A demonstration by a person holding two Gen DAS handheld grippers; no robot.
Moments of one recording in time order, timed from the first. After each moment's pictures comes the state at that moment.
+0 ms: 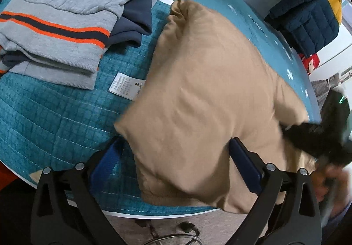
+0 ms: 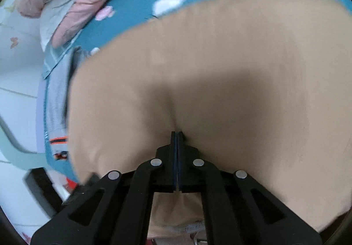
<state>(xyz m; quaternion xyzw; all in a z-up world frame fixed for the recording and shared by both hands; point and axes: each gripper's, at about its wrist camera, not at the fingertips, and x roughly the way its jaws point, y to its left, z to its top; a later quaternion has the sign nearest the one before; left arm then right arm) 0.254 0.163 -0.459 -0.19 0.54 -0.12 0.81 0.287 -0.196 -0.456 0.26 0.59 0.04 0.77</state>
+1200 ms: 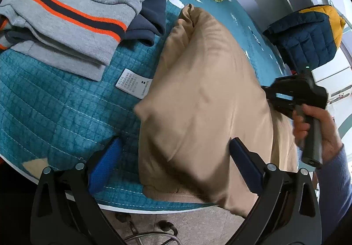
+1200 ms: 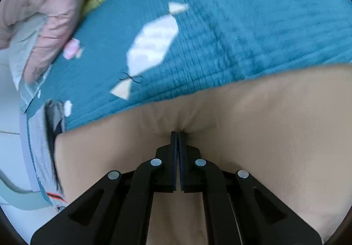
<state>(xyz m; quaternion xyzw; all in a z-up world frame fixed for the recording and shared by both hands) 0.251 0.183 -0.458 -0.26 0.53 -0.13 0.79 0.414 -0.216 -0.453 0.25 0.62 -0.04 0.75</state>
